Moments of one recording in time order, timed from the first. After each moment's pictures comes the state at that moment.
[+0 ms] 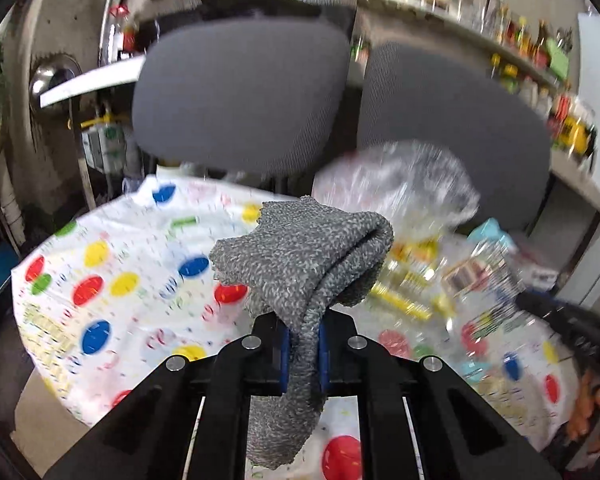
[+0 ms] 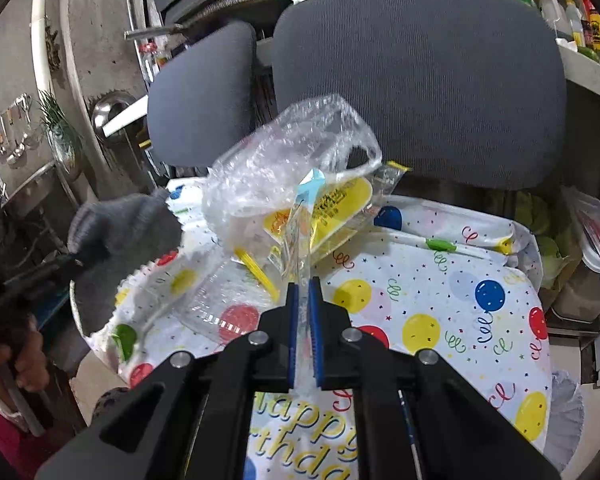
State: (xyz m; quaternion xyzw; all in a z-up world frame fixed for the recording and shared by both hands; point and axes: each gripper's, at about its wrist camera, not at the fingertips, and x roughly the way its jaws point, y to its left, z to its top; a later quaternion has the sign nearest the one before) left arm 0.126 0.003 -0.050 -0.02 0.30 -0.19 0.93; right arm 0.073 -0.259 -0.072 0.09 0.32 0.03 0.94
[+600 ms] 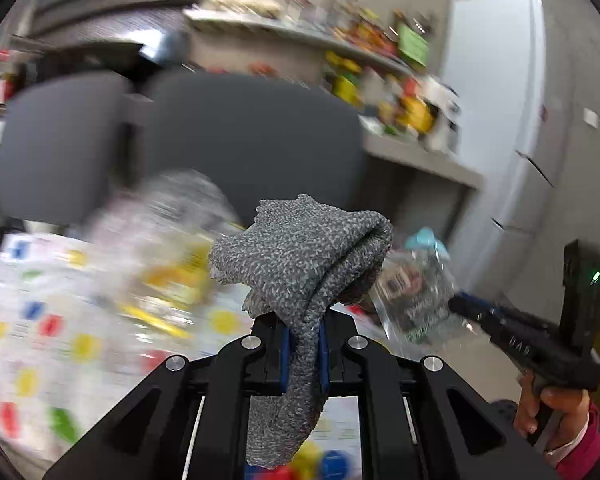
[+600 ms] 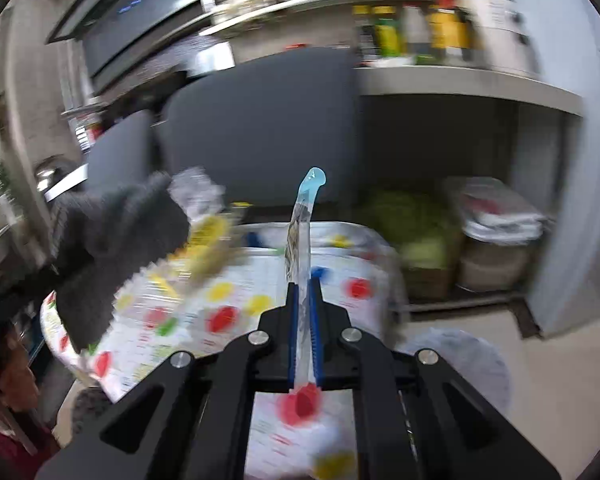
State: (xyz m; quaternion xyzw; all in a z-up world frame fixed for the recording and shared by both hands) left arm 0.035 -0.164 -0.018 0.01 0.28 -0.43 0.86; right arm -0.084 -0.377 -0.036 0.14 0.26 -0.13 0.95
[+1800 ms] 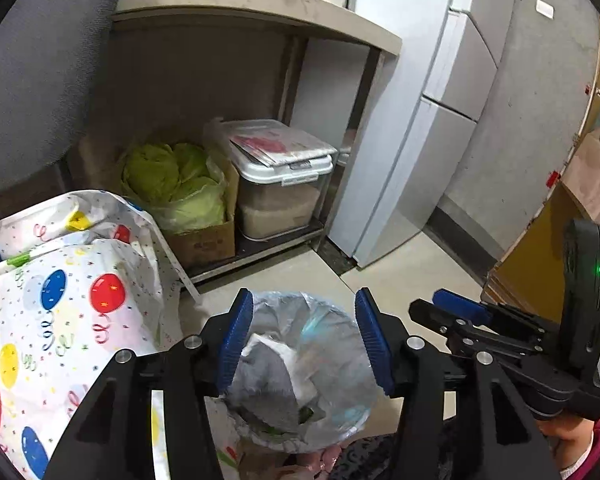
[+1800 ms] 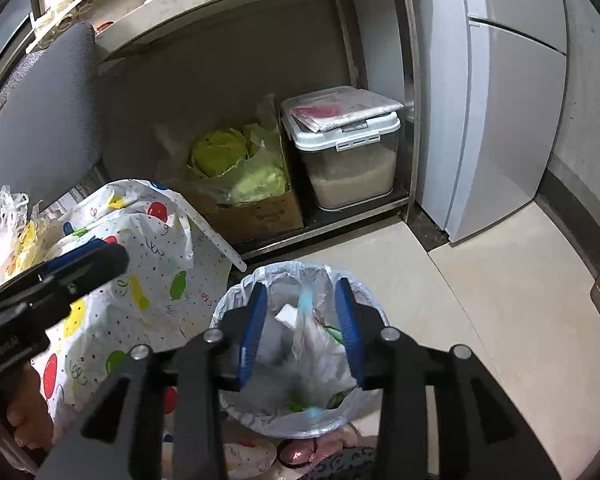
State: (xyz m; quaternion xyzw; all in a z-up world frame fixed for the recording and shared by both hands) left arm -0.003 -0.433 -0.116 0.11 0.35 -0.54 0.76; right arm -0.153 -0.551 -0.144 0.24 0.33 -0.30 0.86
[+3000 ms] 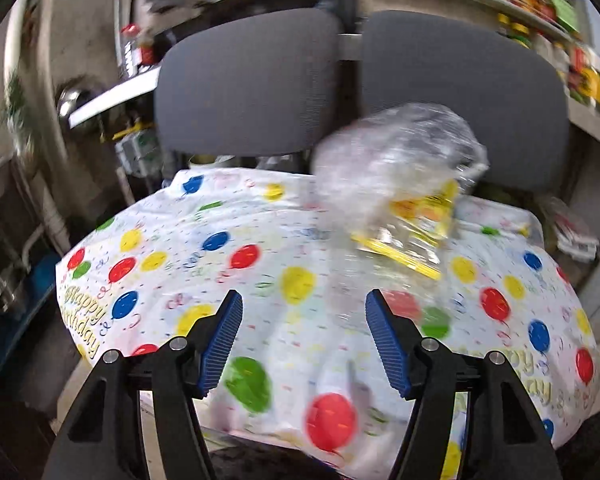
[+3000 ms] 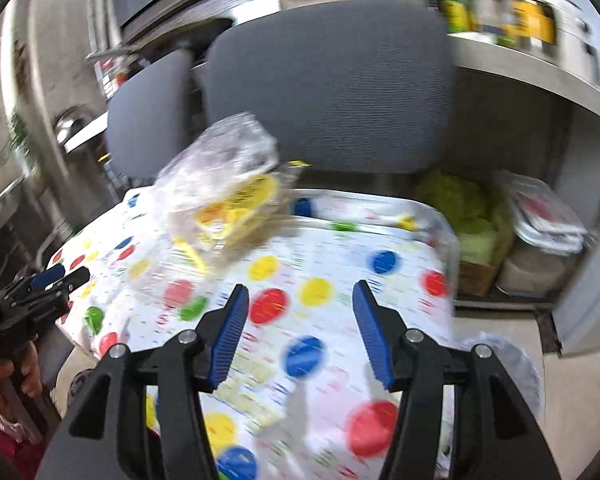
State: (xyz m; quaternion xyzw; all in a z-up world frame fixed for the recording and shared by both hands) left arm 0.105 -0.037 -0.069 0.05 0.33 -0.10 0.94; right arm 0.017 -0.304 -0.059 0.09 0.32 -0.04 0.94
